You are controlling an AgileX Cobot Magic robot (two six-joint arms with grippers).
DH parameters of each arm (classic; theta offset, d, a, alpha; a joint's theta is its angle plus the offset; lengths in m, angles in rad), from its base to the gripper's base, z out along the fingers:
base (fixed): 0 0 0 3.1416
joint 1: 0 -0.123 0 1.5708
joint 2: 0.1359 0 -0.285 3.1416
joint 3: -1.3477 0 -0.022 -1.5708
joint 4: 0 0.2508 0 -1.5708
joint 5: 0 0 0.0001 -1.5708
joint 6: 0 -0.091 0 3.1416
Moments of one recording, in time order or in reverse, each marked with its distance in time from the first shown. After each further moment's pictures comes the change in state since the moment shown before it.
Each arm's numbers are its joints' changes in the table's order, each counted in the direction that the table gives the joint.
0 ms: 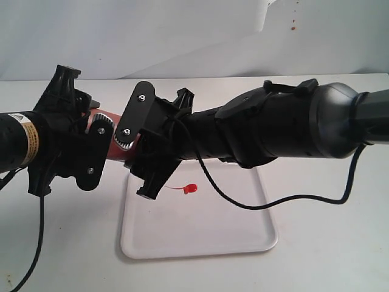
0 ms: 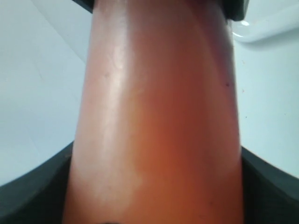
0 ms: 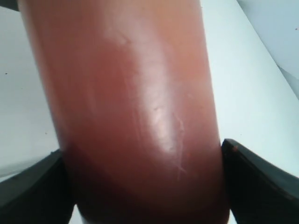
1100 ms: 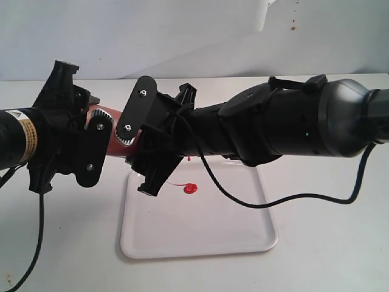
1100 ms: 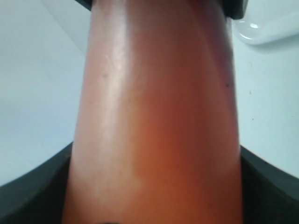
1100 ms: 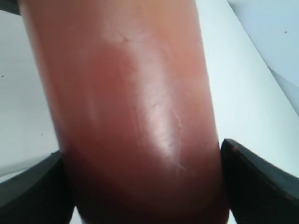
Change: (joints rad) left arm 0.000 -0.006 0.004 0.000 -0.007 0.005; right arm 0.000 -0.029 -0.004 -0.022 -0.015 -0.024
